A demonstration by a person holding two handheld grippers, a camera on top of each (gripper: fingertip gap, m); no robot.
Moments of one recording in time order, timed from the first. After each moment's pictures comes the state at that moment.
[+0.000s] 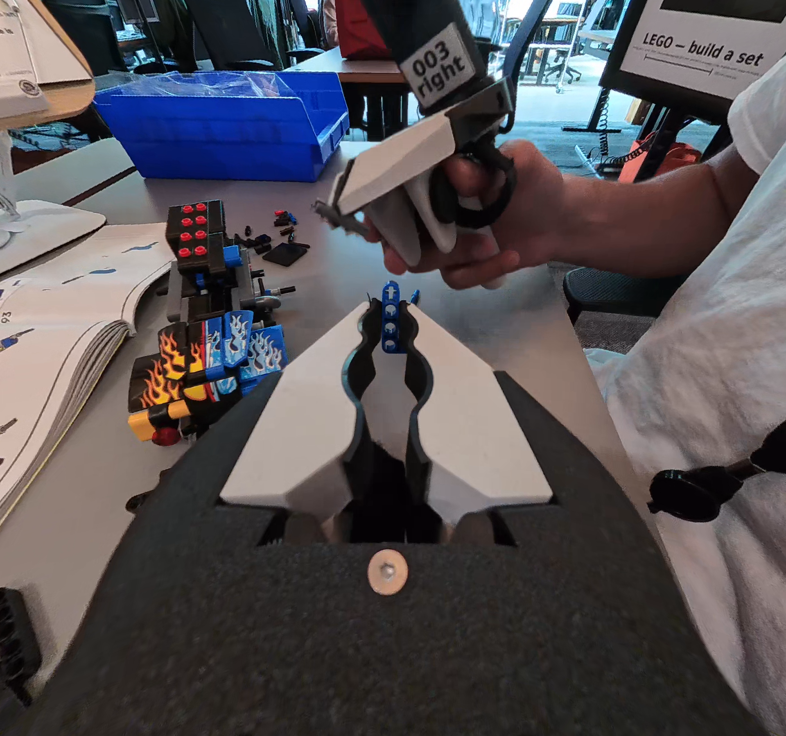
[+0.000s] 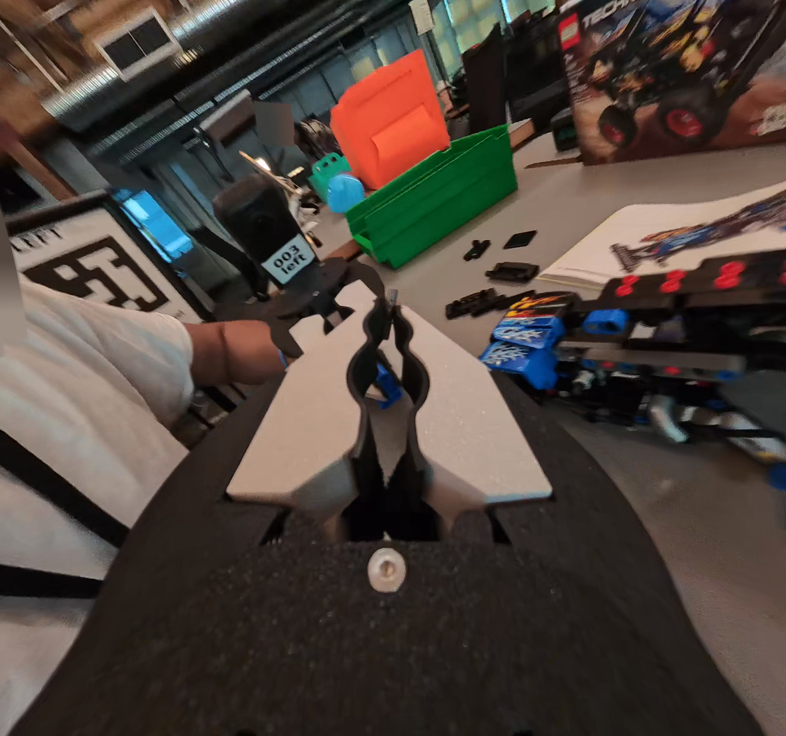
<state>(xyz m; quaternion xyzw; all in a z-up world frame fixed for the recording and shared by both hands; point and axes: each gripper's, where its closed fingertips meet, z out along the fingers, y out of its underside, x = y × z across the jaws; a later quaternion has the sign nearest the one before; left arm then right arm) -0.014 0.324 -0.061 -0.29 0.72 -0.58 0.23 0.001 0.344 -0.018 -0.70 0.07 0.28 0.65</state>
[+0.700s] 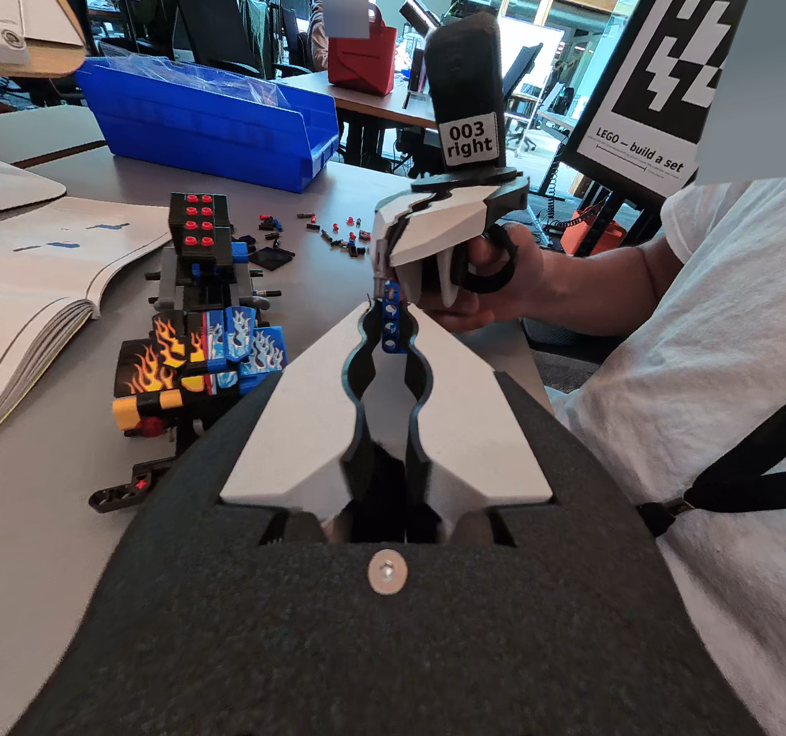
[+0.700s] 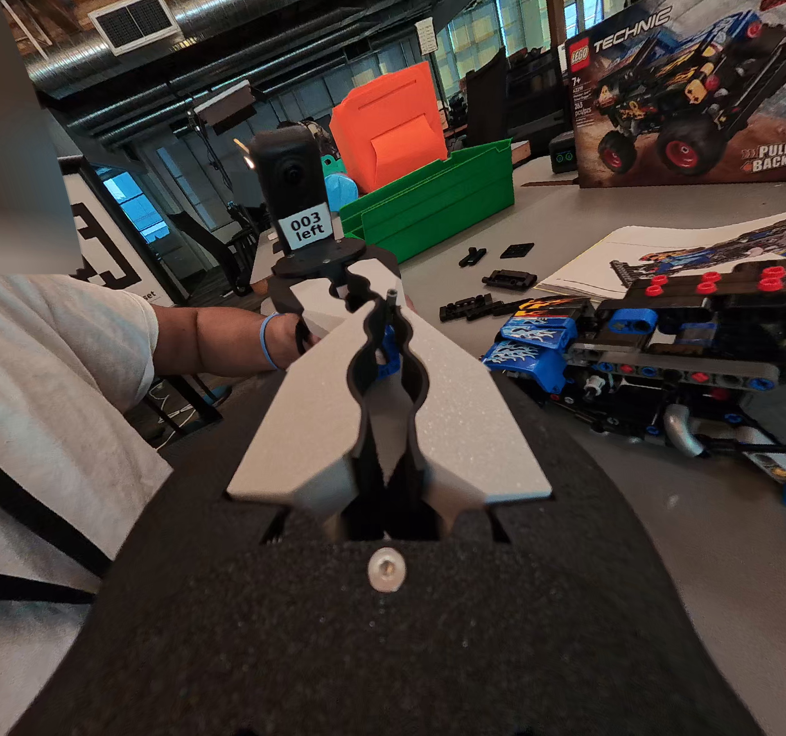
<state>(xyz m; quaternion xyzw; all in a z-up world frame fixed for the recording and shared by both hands) -0.013 0.331 -0.049 -0.32 0.68 -0.63 0.17 -0.011 0.348 -0.027 -0.70 0.03 0.24 0.67</state>
